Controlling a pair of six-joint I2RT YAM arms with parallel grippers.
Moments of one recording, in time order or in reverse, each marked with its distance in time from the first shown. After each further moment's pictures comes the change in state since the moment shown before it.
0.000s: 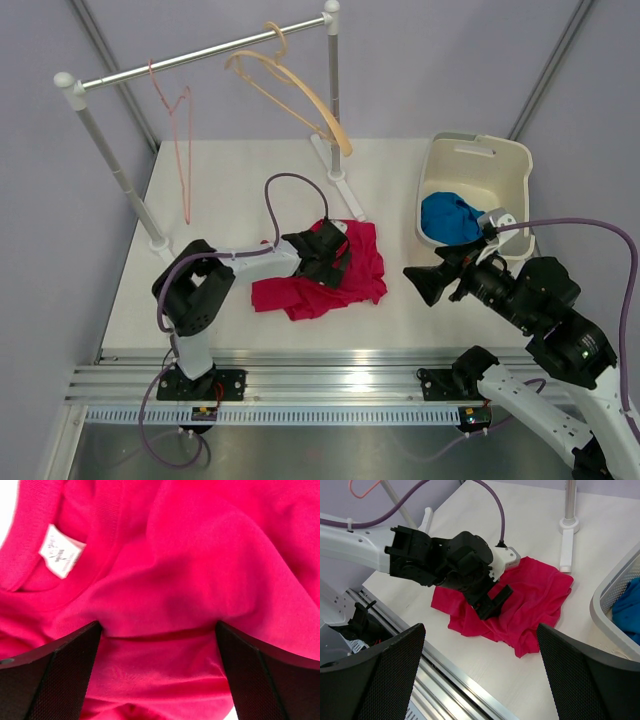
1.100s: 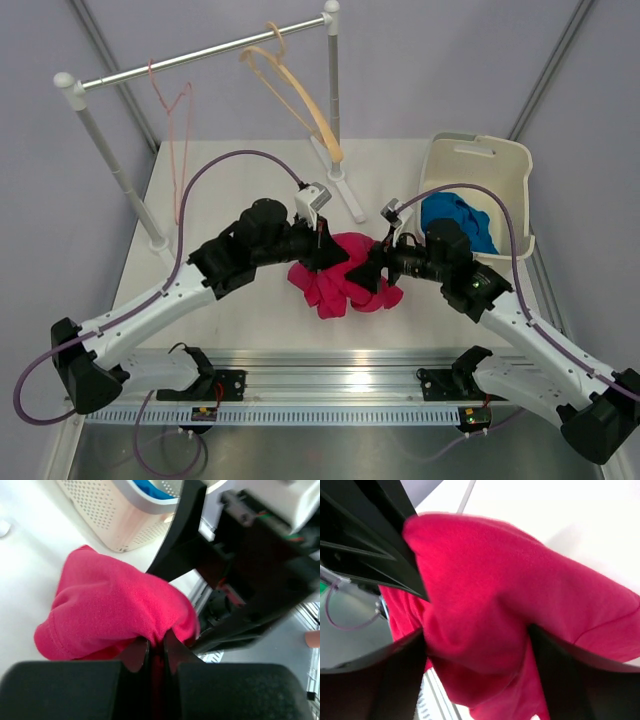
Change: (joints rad) left arm -0.029 -0.615 -0.022 0.148 0.514 -0.105; right arm -0.001 0.392 -0.251 0.461 -0.393 0.010
